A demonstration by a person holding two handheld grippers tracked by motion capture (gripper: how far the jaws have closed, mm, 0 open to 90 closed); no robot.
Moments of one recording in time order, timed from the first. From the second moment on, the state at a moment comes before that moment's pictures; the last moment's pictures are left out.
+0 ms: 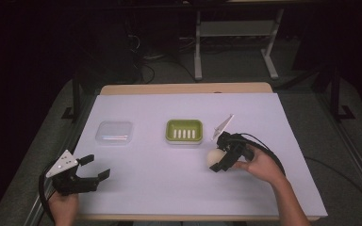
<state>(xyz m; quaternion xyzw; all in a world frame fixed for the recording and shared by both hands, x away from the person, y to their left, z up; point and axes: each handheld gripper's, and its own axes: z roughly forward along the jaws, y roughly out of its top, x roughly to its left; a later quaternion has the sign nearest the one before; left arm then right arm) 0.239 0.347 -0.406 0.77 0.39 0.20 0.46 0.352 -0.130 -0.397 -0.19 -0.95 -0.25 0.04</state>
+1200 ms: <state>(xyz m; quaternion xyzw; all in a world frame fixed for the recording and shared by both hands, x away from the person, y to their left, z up) 0.239 0.348 -0.405 0.77 0.39 0.20 0.47 0.398 -0.098 -0.374 -0.18 -0.95 -0.25 0.04</state>
